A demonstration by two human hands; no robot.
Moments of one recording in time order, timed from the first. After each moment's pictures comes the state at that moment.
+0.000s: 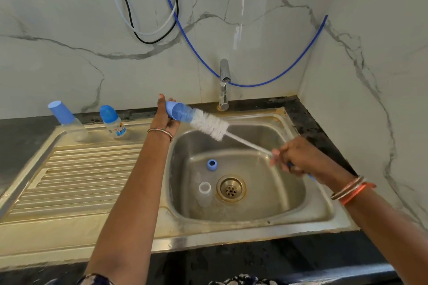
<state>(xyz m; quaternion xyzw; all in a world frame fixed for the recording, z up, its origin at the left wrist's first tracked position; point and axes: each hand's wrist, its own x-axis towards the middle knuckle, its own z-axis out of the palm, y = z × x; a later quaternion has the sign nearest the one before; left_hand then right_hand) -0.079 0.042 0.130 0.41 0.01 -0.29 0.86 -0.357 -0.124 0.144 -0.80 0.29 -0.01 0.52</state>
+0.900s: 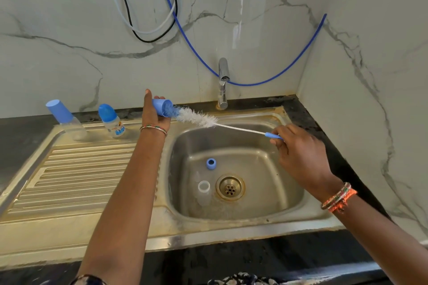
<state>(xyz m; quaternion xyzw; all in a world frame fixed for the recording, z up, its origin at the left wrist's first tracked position) -0.067 0.055 0.137 0.40 0.04 -0.21 0.89 -0.360 -0.104 0.134 -0.93 0.20 -0.30 0.04</state>
